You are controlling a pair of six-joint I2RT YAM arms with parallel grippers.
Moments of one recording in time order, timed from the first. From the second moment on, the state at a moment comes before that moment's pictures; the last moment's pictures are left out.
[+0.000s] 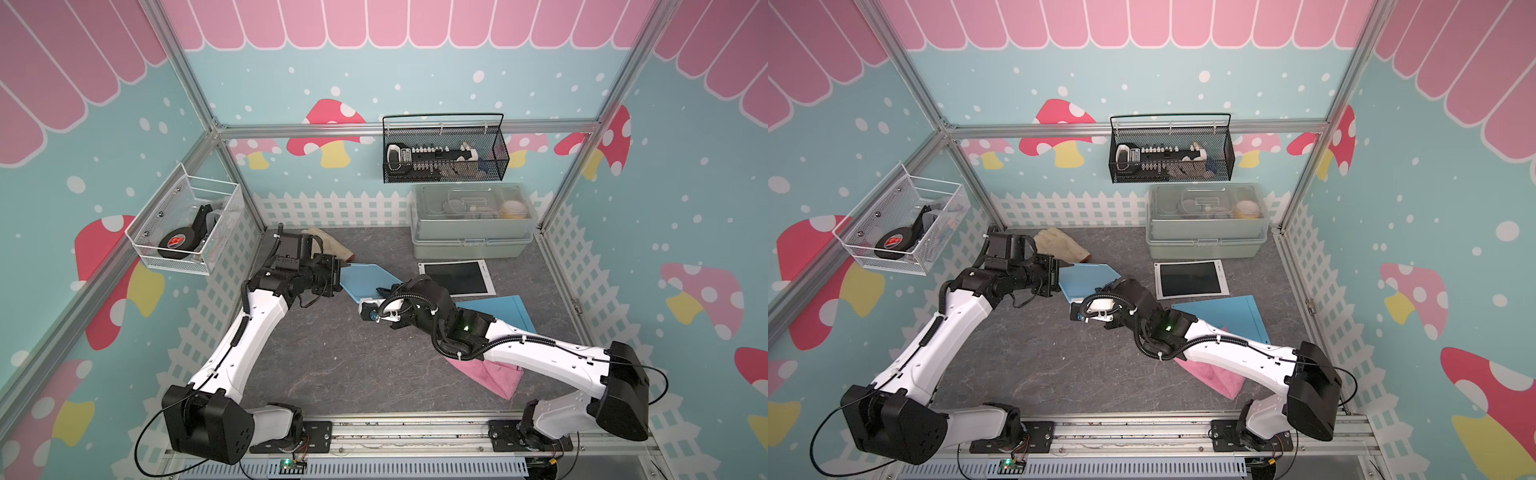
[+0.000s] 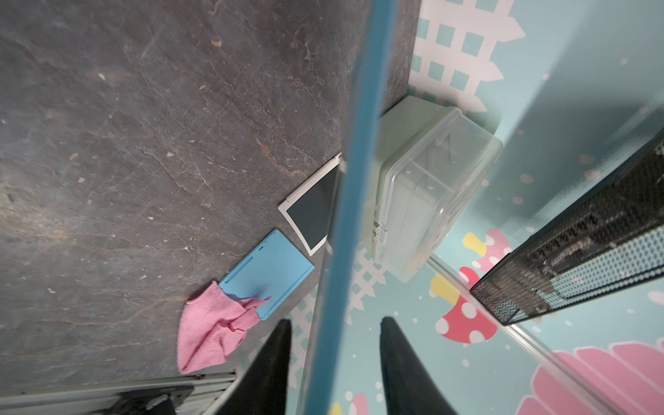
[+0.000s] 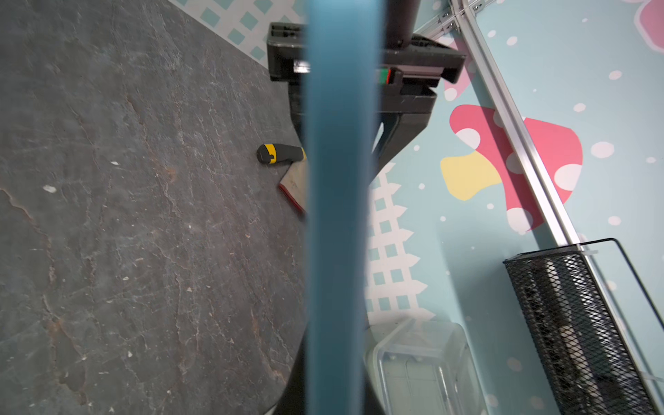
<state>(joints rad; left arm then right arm) -0.17 1.30 1.21 -0.68 0.41 -1.62 1.06 1.42 1.12 -0.03 0.25 -0.93</state>
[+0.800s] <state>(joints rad) -0.20 1.15 0.86 0.13 0.16 -1.58 0.83 1.00 1.13 -0.14 0.22 0.51</state>
